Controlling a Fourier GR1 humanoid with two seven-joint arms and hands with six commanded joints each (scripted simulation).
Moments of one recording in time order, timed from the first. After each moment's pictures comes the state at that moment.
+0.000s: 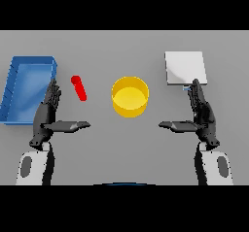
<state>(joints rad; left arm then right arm) 0.00 0.00 0.00 -1.57 0.00 0.00 0.00 0.00 0.00 0.00 -1.57 0.00 0.00 0.00</state>
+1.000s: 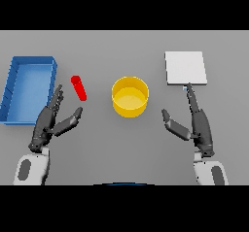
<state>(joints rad) 0.04 0.08 -0.08 -1.60 -0.13 -0.04 0.01 0.10 -0.04 0.14 -1.69 0.28 -0.08 -0.07</state>
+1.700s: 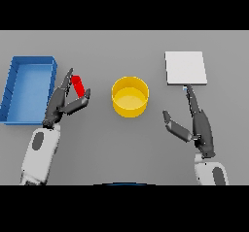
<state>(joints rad) -0.26 0.07 -0.02 -1.22 -0.18 0.00 -0.07 0.11 -0.04 0.14 -1.70 0.26 -0.07 -0.09</state>
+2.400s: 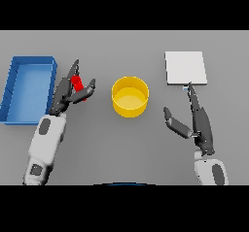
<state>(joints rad) -0.44 0.05 0.04 -1.00 -0.15 0.01 -0.12 0.08 -0.04 0.13 -1.68 0.27 -0.09 -0.07</state>
